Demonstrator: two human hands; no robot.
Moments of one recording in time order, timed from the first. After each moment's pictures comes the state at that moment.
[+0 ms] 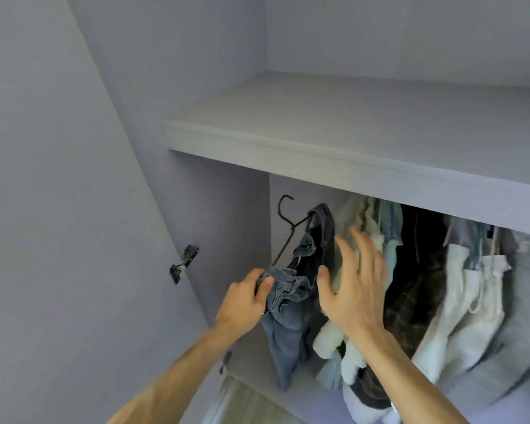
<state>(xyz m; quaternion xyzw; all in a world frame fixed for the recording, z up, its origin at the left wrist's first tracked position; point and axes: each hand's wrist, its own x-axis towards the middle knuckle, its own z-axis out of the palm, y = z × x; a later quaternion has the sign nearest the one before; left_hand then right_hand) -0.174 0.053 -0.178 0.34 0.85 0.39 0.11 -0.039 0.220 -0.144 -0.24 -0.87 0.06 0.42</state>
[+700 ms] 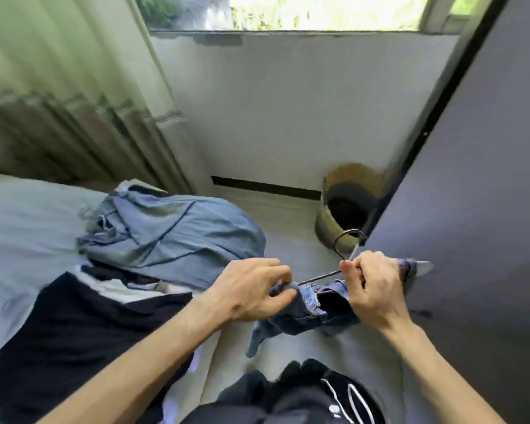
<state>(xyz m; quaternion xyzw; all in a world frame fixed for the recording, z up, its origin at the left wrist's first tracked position) 0.146 -0.345 -0.181 -0.08 0.99 0.14 0.03 -0.013 -0.155 -0.243 0.38 -0.84 0.38 0.07</state>
